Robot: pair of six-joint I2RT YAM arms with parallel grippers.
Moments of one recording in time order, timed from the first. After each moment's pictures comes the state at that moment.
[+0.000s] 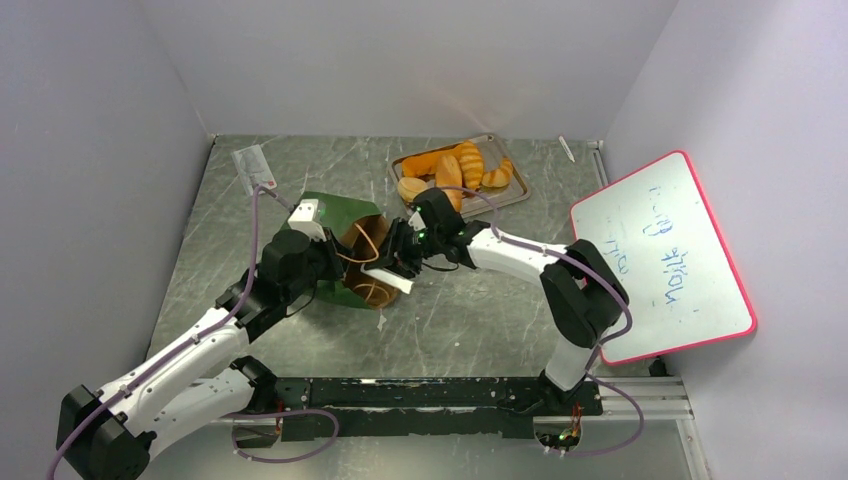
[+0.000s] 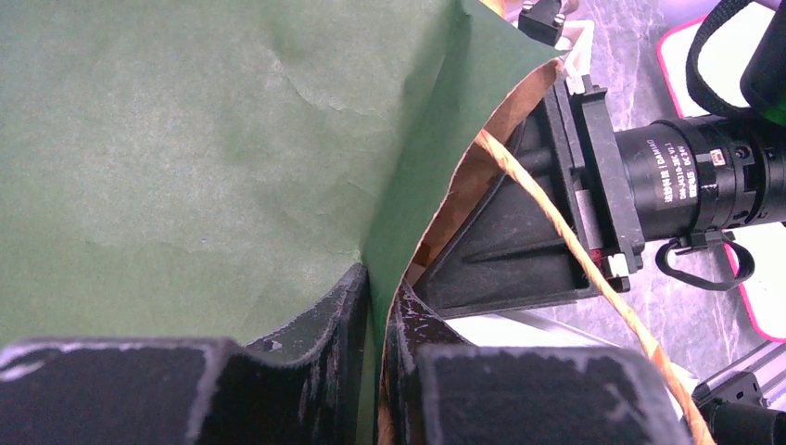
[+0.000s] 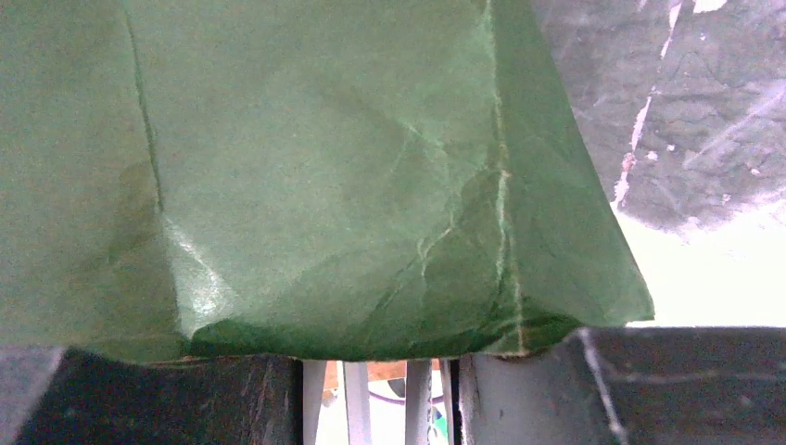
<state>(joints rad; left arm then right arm) -0.64 0.85 0.60 -0.14 -0.15 -0.53 0.73 1.74 1.10 -0.09 -0.58 1.15</state>
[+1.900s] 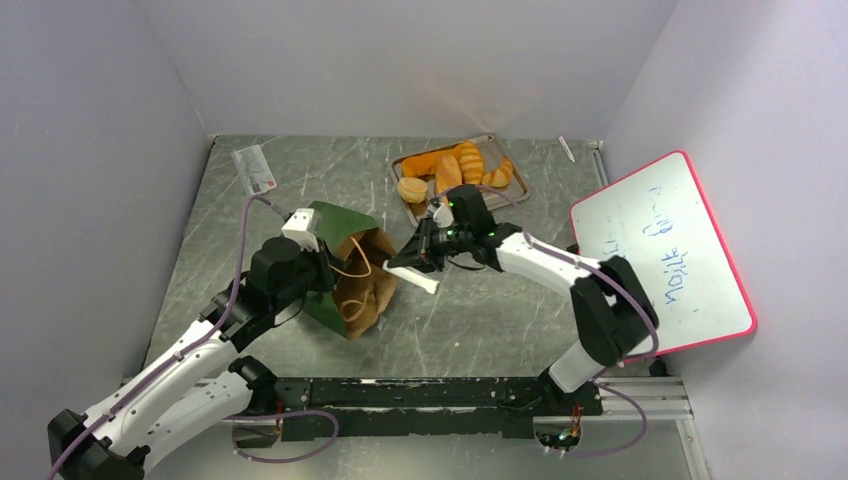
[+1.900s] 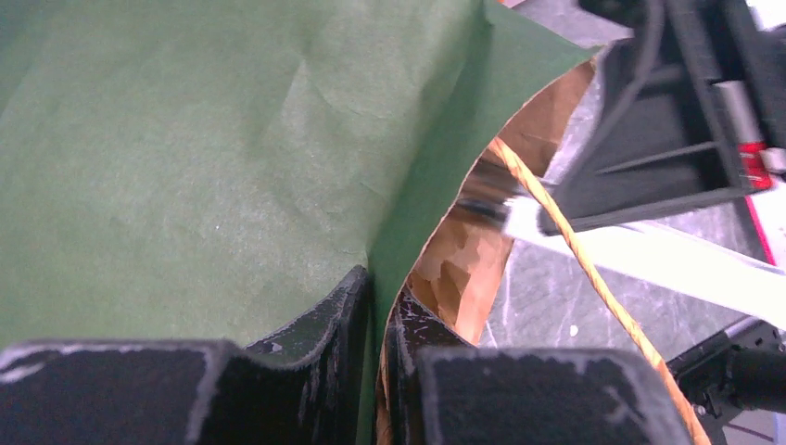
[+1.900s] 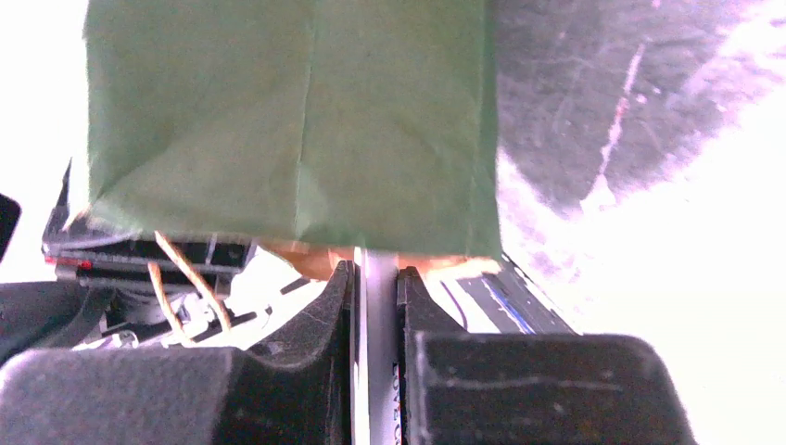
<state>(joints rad) -0.64 0.74 0.61 -0.29 -0.10 -0.48 0.63 1.62 0.99 -0.04 -0.75 1.11</state>
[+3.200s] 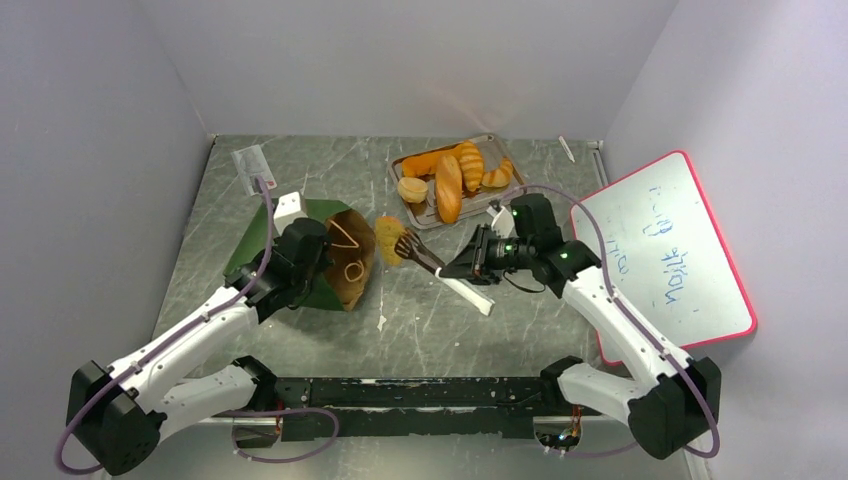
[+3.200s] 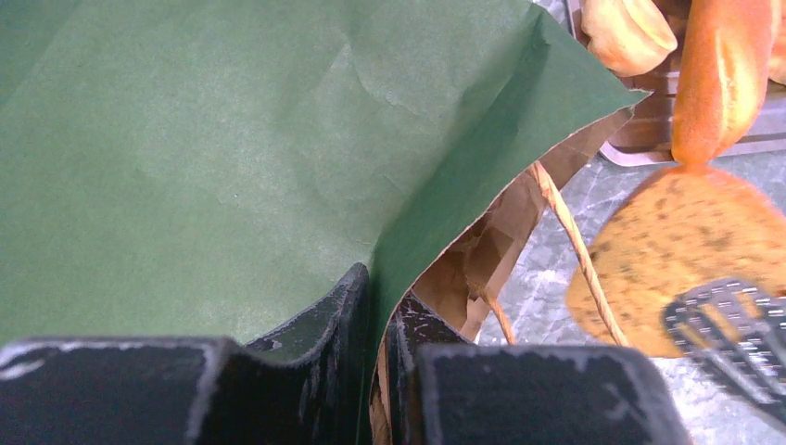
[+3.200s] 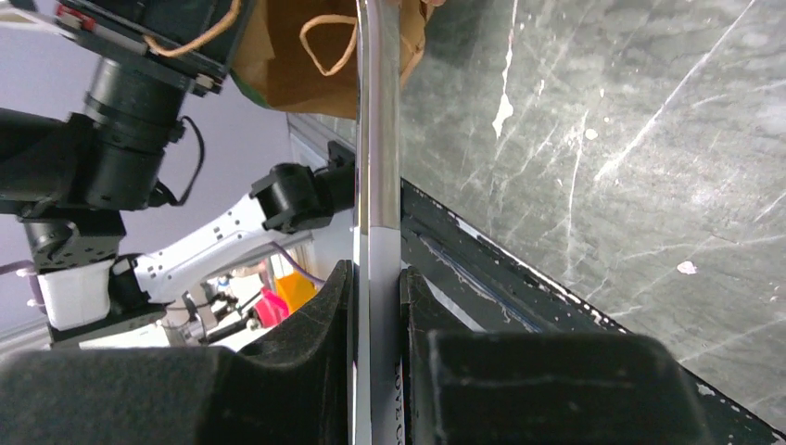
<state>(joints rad) -0.64 0.98 0.74 -0.42 -0.56 -0.72 0.45 1.09 0.88 -0.54 -0.66 0.85</state>
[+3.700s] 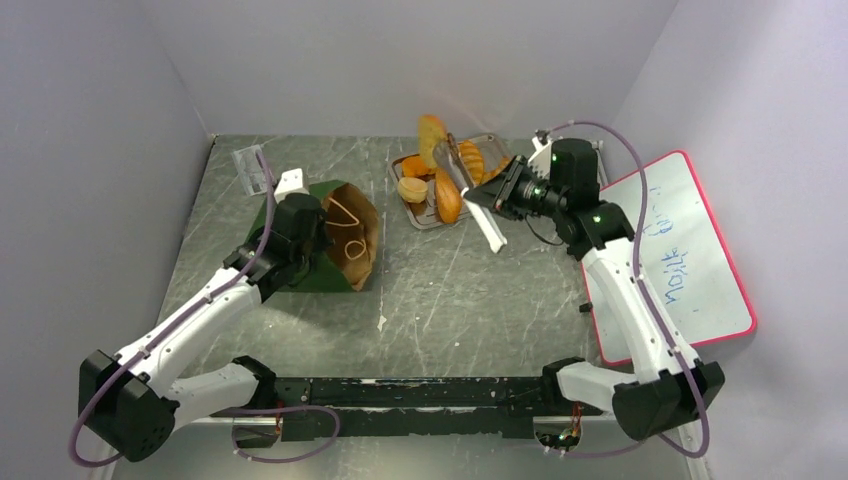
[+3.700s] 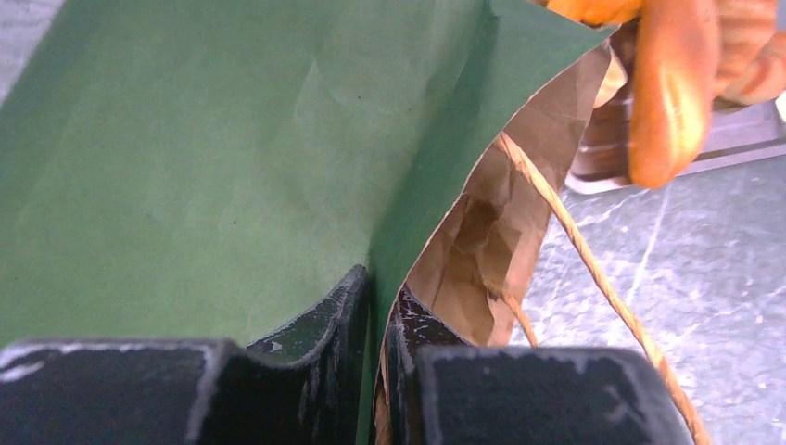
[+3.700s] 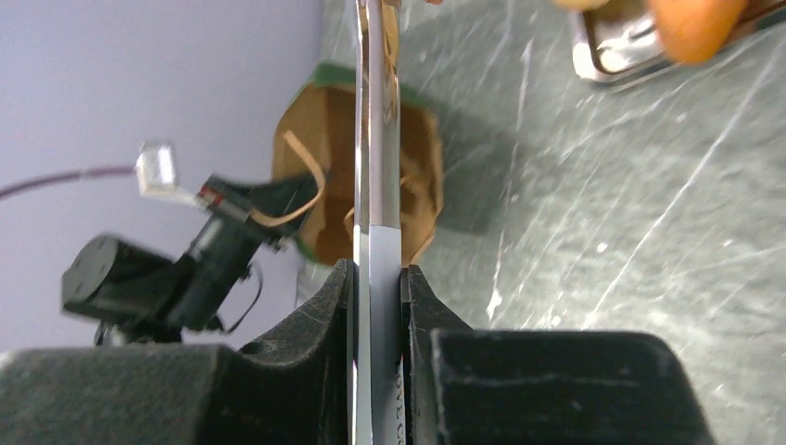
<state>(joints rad) -0.56 1.07 0.85 -0.38 -0.48 -0.60 0.31 1.15 1.26 -0.59 -0.47 0.79</state>
